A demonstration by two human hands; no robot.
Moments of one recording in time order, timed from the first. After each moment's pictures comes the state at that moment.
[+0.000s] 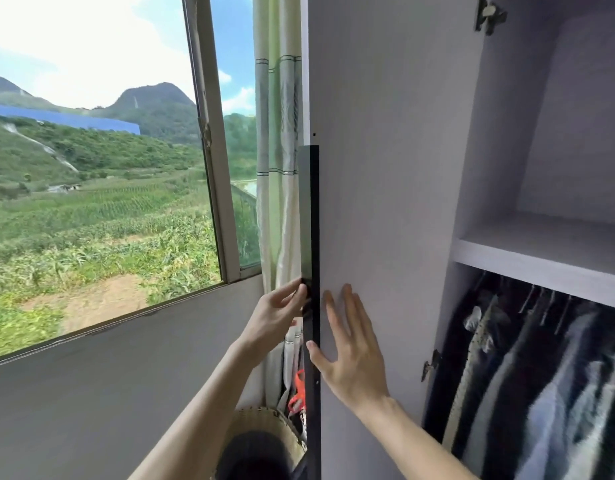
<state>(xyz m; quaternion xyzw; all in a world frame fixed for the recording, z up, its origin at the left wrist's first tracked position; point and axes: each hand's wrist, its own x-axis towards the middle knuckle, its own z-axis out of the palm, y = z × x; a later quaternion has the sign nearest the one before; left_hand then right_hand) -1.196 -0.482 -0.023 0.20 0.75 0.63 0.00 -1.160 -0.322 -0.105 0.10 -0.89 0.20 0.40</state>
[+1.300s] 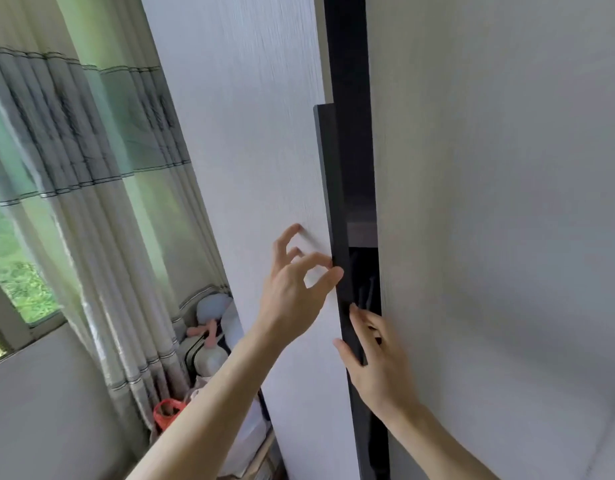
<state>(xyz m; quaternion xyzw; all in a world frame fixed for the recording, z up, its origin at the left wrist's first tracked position) -1.037 -0.133 0.004 0.47 0.77 0.41 -0.11 -0.948 -0.025 -0.148 -0.12 -0.81 0.17 0.55</state>
